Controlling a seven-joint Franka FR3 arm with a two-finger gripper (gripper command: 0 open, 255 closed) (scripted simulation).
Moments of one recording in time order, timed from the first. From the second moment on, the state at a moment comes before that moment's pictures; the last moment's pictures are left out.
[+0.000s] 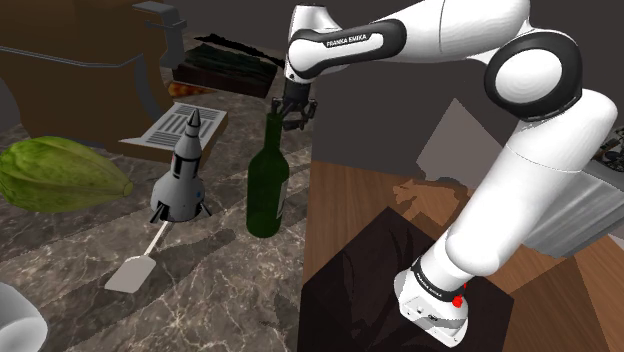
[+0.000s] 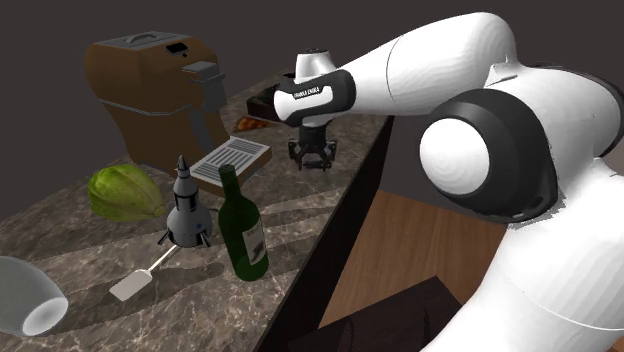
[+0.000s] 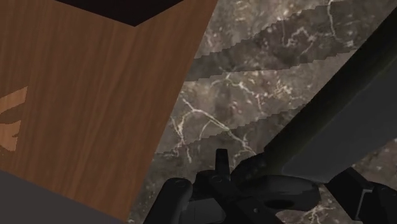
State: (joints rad) arm -0.06 0.14 0.13 -1.88 -0.01 2.03 0.54
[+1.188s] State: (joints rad) arm -0.07 0.11 0.13 -1.69 -0.01 1.80 0.53
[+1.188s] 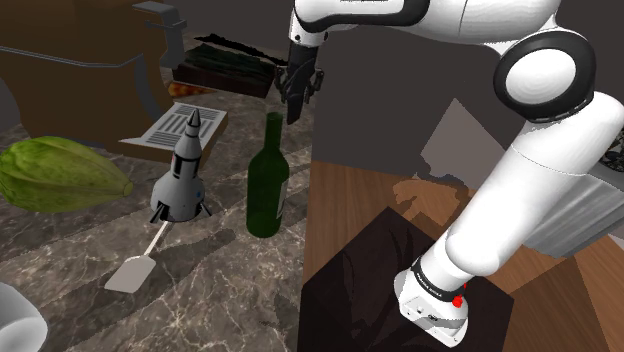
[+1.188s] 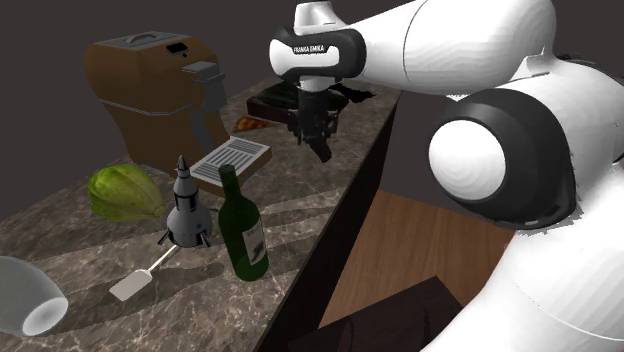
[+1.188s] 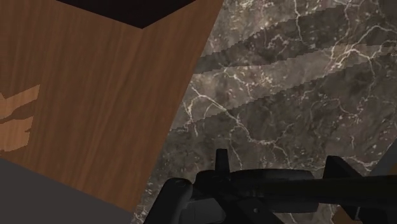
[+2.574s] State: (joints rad) arm 0.15 0.02 0.34 -1.78 0.00 1.80 0.96
